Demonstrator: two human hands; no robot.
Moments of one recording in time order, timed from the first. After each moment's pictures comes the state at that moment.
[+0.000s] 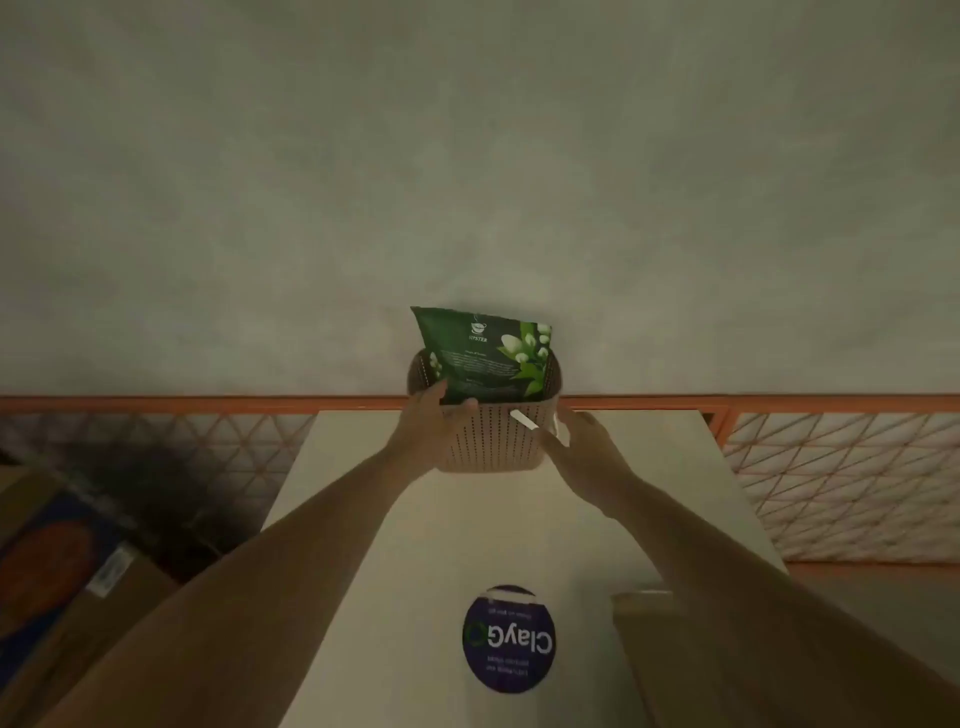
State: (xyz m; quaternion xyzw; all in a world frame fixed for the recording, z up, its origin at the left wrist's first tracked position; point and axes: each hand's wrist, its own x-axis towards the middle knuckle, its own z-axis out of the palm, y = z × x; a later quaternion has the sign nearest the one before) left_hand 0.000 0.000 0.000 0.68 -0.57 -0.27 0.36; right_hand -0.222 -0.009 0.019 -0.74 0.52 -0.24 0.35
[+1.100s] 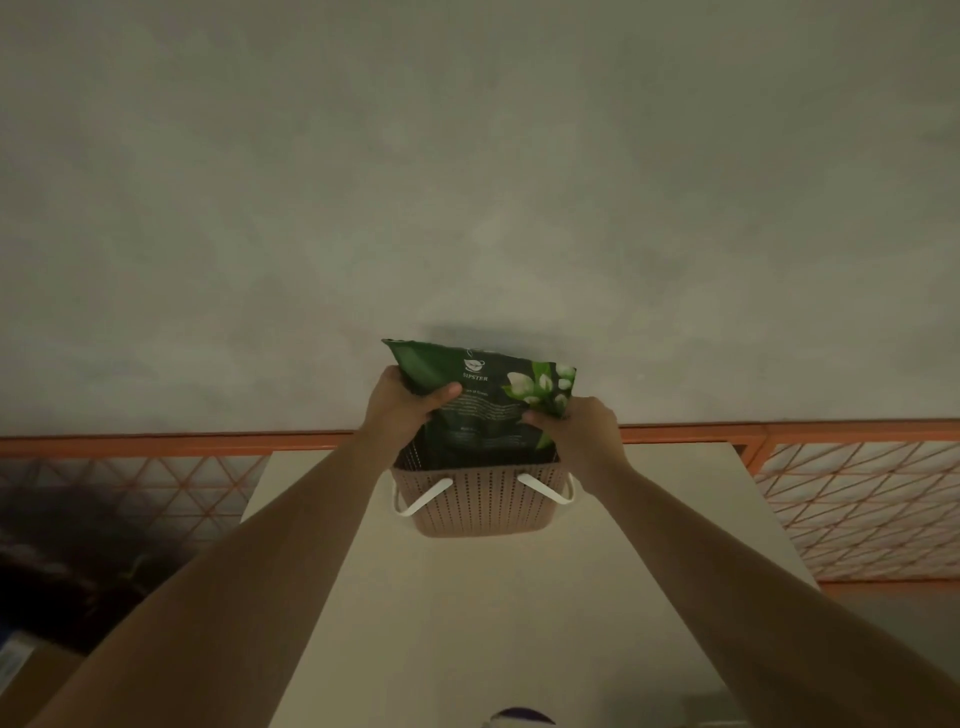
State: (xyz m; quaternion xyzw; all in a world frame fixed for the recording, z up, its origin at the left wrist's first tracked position) left_hand 0.059 -0.125 -0.004 0.65 -0.42 -0.39 0.50; right_hand -0.160 -0.146 -0.001 -0.64 0.59 -0.30 0.39
